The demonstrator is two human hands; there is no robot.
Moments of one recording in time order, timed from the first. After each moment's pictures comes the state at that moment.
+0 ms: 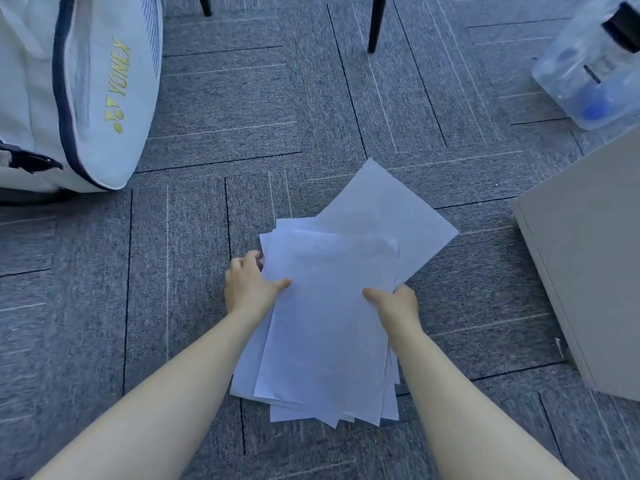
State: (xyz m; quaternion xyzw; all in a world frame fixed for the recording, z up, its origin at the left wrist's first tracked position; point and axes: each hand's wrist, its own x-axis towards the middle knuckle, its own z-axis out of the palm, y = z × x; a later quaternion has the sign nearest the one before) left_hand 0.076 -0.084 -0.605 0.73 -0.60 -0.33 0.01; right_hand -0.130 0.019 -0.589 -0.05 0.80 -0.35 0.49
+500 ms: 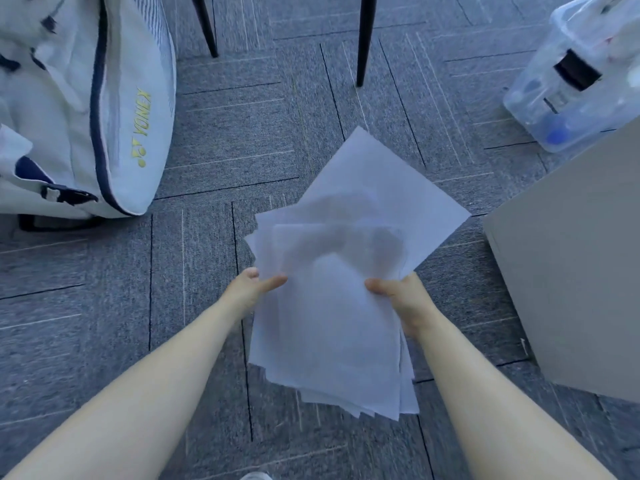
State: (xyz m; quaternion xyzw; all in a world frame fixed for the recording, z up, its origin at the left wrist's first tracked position) left_hand 0.083 -0.092 -0.515 0.65 -0.44 -0.61 0.06; right_hand -0.161 0.010 -0.488 -0.10 0.68 -0.43 0.58
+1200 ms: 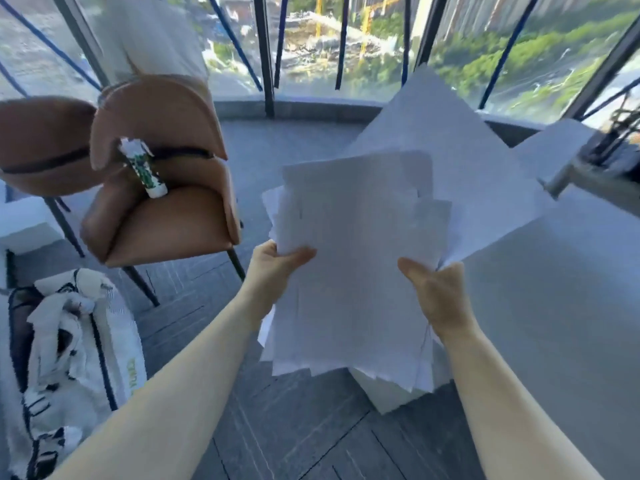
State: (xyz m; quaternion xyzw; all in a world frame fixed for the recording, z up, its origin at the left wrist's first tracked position) left_hand -0.187 -0.079 0.233 0.34 -0.59 -0.70 0.24; right_hand -0.330 0.116 0.248 -0.18 0.73 -0.64 0.17
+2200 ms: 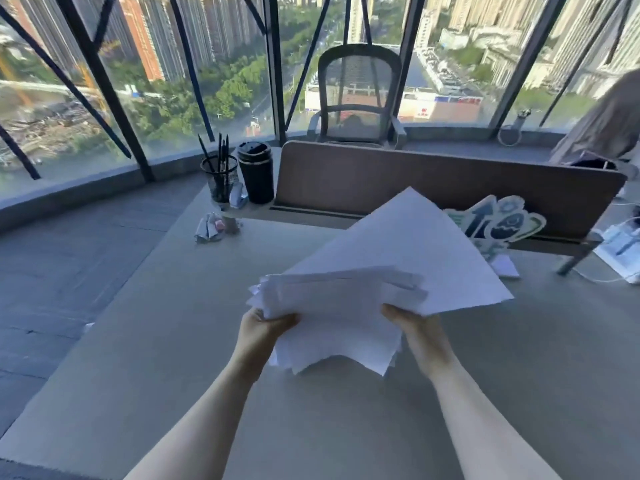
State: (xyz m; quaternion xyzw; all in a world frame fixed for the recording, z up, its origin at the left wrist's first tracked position) left_hand -0.530 0.326 0.250 0.14 -0.69 -0.71 -0.04; right_hand -0.514 0.584 0.289 0.11 0.71 -0.70 0.00
